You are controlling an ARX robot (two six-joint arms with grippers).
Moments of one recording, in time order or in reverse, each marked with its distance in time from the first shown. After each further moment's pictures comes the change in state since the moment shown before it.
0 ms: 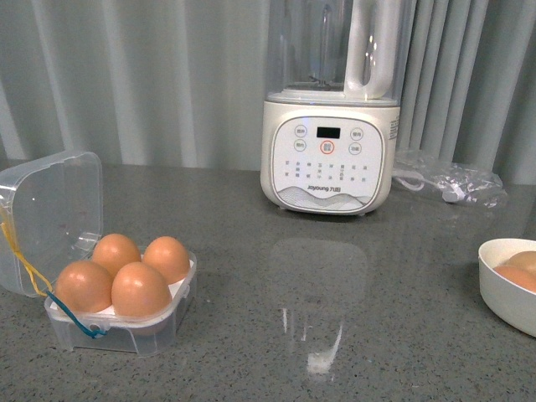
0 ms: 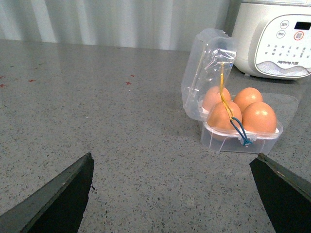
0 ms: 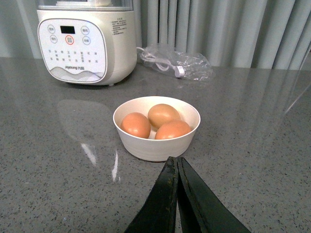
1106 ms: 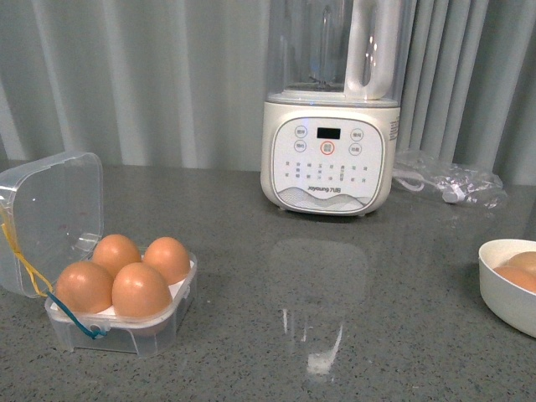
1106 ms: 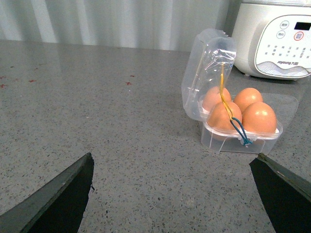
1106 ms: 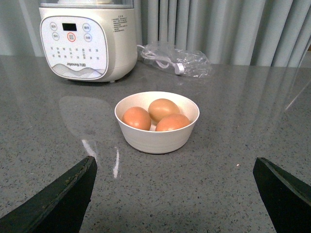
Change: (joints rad) left arm 0.000 0.000 0.000 0.000 0.000 0.000; right arm 0.000 -0.172 0.000 -0.179 0.000 0.001
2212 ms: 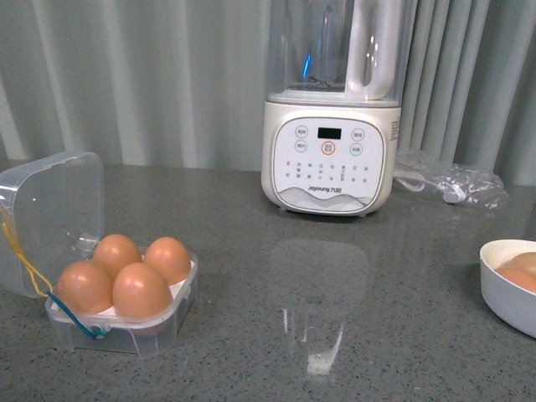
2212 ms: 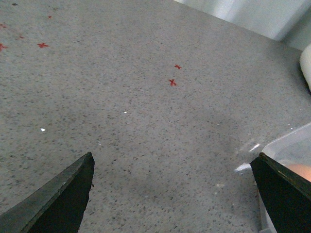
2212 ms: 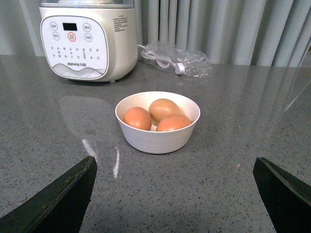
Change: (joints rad) left arm 0.260 1.150 0.621 0.217 0.187 -0.169; right arm 0.000 0.000 0.000 0.000 0.000 0.000
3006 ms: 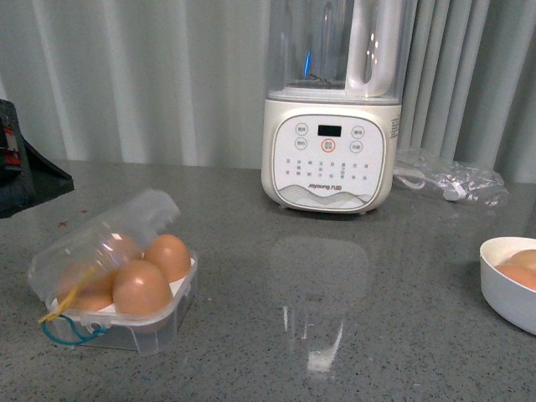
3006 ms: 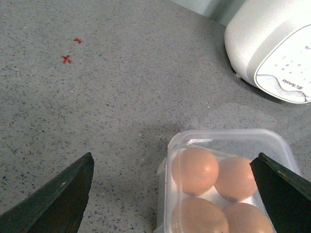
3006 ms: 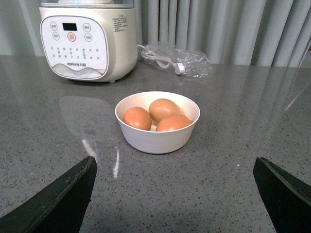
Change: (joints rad) left arm -0.315 0.103 0.010 0.102 -0.092 -0.129; right arm 0.000 0.000 0.000 0.000 0.000 0.000
